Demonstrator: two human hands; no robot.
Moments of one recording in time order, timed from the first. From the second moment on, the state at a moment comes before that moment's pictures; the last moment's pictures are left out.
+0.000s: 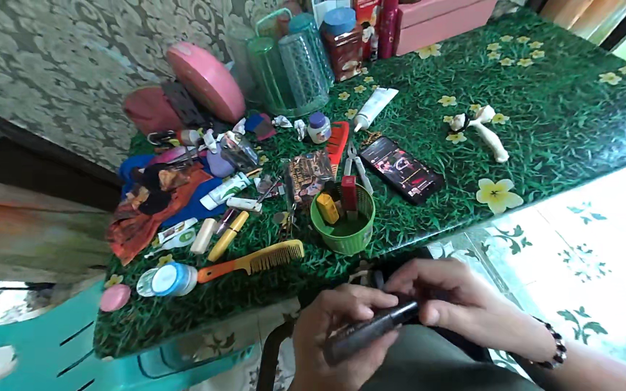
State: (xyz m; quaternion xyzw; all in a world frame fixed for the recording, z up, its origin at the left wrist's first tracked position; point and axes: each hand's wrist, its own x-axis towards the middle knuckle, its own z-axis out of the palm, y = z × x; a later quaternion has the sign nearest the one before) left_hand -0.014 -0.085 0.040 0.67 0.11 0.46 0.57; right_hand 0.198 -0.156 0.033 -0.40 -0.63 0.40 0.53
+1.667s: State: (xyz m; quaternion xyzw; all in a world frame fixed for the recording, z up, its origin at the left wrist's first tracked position) left_hand -0.014 -0.087 -0.007 0.61 0.17 0.27 0.73; right_hand 0.200 -0.131 0.002 -0.40 -0.73 0.22 0.51
